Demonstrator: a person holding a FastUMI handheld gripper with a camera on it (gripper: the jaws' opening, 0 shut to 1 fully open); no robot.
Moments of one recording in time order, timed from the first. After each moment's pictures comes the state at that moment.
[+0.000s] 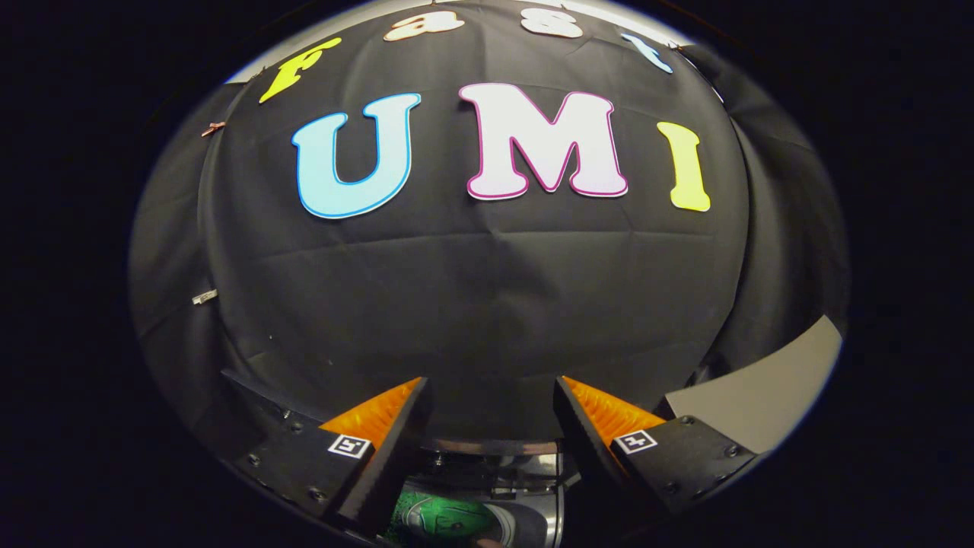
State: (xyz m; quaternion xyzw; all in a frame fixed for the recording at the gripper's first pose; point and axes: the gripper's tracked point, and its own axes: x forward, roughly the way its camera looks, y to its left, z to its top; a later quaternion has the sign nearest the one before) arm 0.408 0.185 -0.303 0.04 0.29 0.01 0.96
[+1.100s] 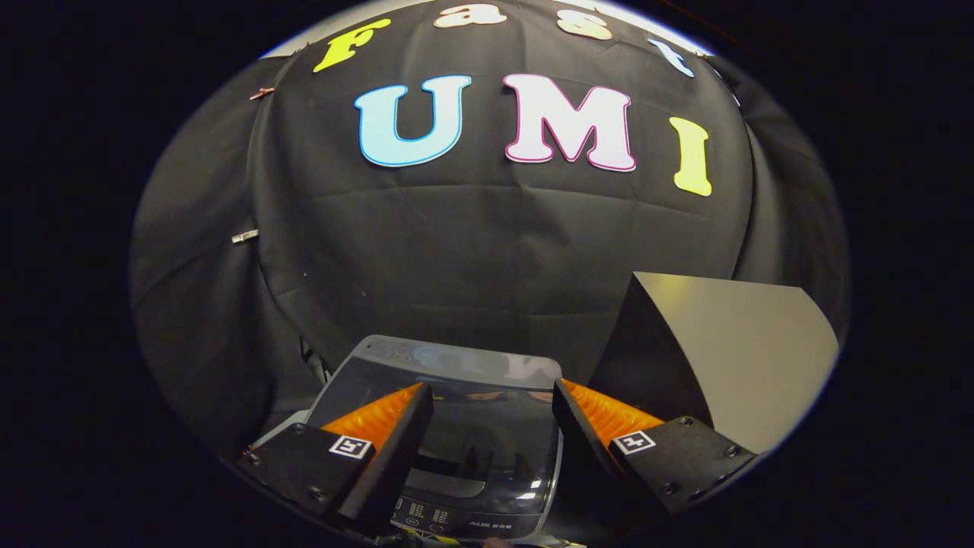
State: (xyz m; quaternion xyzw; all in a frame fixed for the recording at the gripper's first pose) arm 0.256 0.201 -0.297 0.00 0.34 0.05 0.94
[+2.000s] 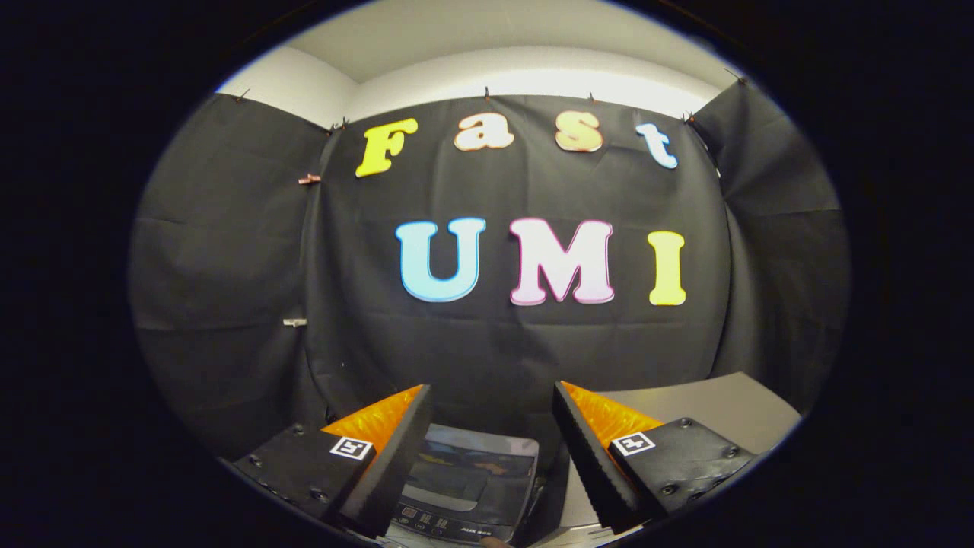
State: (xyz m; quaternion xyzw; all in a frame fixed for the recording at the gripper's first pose) arm 0.173 0.162 -0.067 0.02 0.10 0.10 0.99
